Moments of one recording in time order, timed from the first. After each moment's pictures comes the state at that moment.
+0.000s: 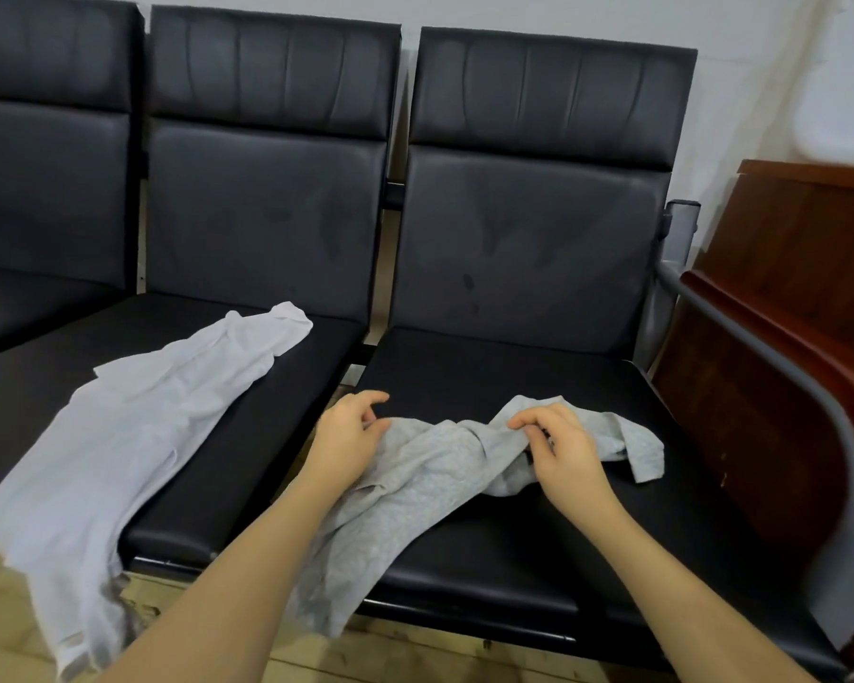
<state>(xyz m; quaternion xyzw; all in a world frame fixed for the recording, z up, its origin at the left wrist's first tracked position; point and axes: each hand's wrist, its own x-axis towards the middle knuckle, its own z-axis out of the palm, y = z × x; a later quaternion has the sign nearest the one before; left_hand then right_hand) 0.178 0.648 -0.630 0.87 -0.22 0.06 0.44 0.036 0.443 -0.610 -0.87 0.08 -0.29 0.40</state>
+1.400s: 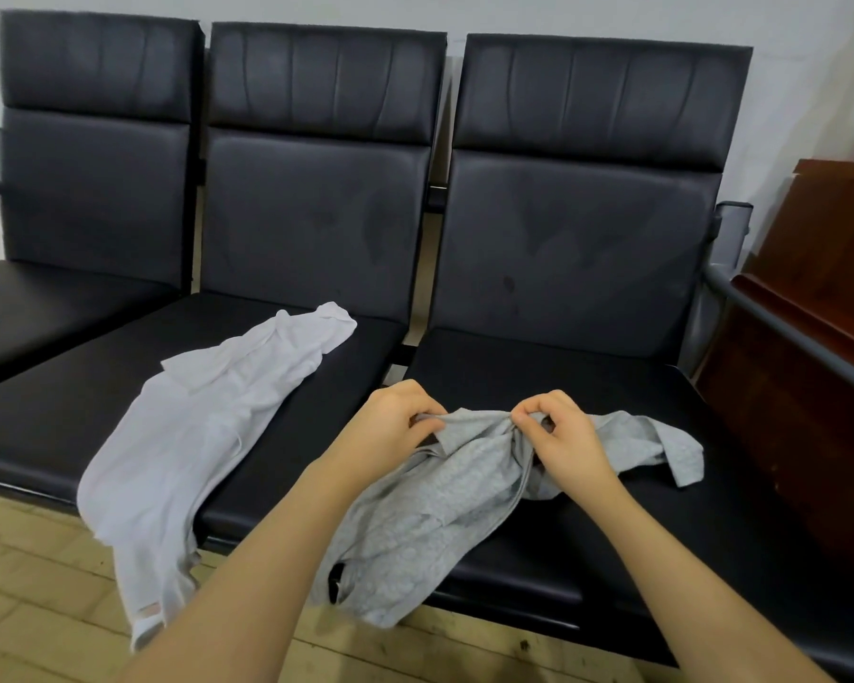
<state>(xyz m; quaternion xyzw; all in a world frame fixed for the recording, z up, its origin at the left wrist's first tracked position) 0.155 0.686 -0.591 0.82 -0.40 0.08 0.39 0.069 0.478 -0.604 -0.87 0.08 -0.25 0.41</state>
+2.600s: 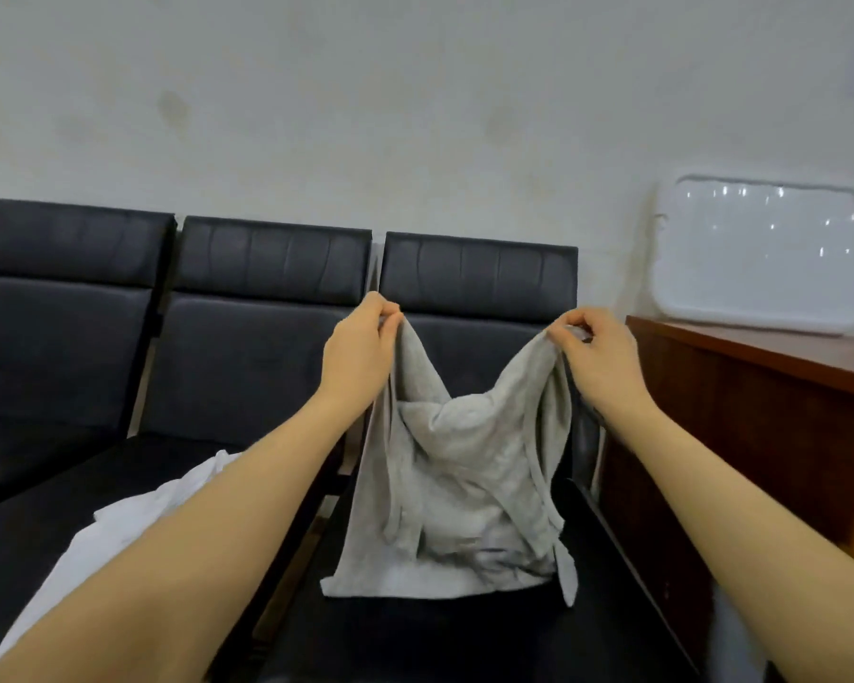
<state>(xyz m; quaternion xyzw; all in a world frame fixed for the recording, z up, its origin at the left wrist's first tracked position) 0.120 0.639 -0.372 0.71 -0.35 0.33 0.51 -0.016 0.430 -0.352 -0.81 0.08 -0.50 0.29</state>
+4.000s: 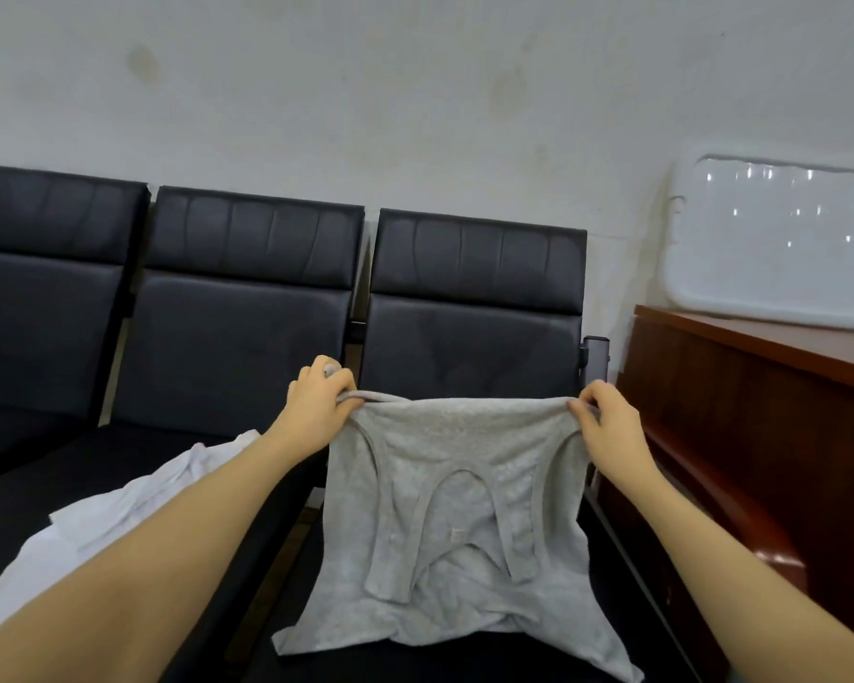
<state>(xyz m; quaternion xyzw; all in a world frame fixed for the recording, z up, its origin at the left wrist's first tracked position) 0.223 0.638 -0.451 0.86 -0.35 0.23 0.30 0.028 0.351 -0.440 -0.86 0.19 -0.41 0.22</state>
